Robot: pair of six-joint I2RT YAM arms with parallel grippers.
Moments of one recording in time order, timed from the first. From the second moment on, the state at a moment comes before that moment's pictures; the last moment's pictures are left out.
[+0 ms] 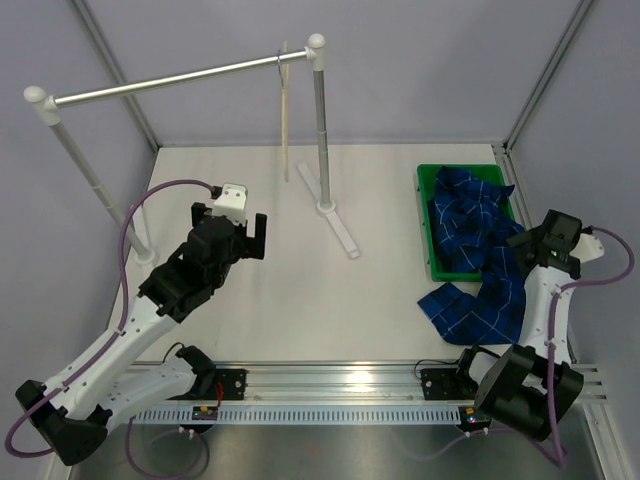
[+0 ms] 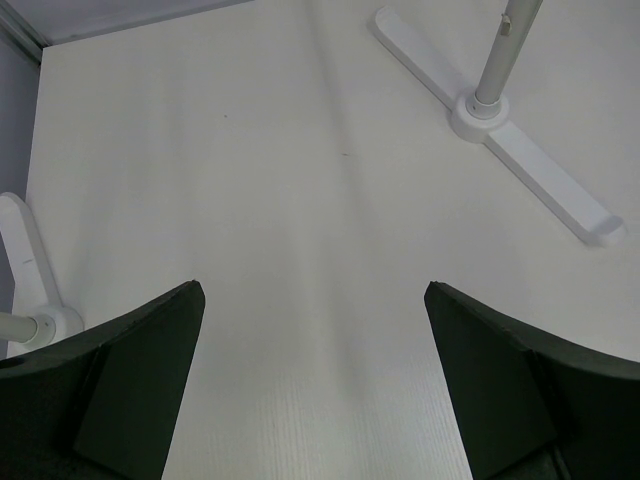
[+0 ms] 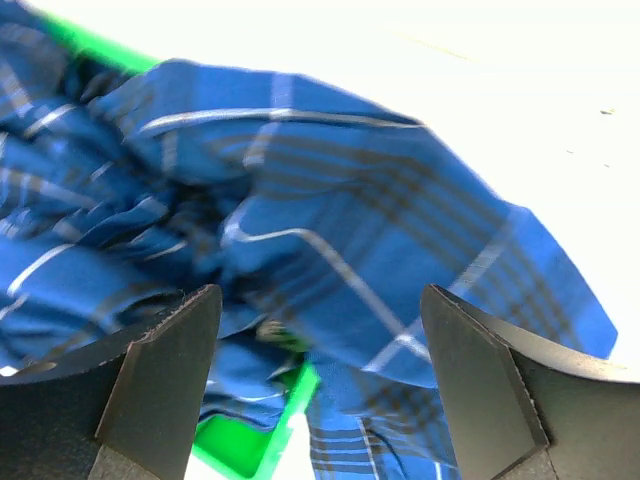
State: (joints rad) left arm -0.67 0.87 0.92 -0.49 -0.52 -0.11; right arm -0.46 1.10 0.87 -0.62 0.22 0.73
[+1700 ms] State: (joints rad) left arm -0.67 0.90 0.92 -0.49 -0.51 -0.11; right arm -0.49 1.16 0.98 -0.44 -0.17 0.71
